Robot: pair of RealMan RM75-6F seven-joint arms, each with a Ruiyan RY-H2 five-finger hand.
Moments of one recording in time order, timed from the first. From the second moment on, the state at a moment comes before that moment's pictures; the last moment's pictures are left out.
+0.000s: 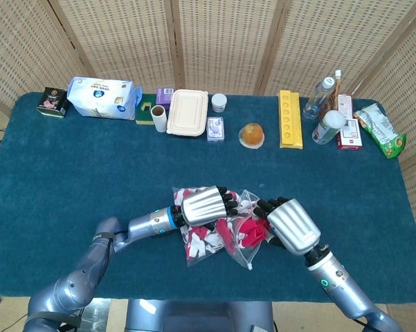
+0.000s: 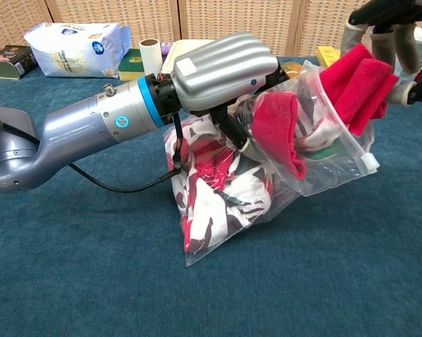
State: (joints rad) left arm -1.14 -2.16 0.13 -0.20 1.77 1.51 -0.55; right arm 0.46 -1.18 0.12 -1.93 -1.64 1.22 -0.26
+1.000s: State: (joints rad) left arm -1.12 -1.96 0.08 -0.58 1.70 1.36 -0.53; right arm 0.46 -1.21 0.12 -1.78 -1.60 1.24 -0.13
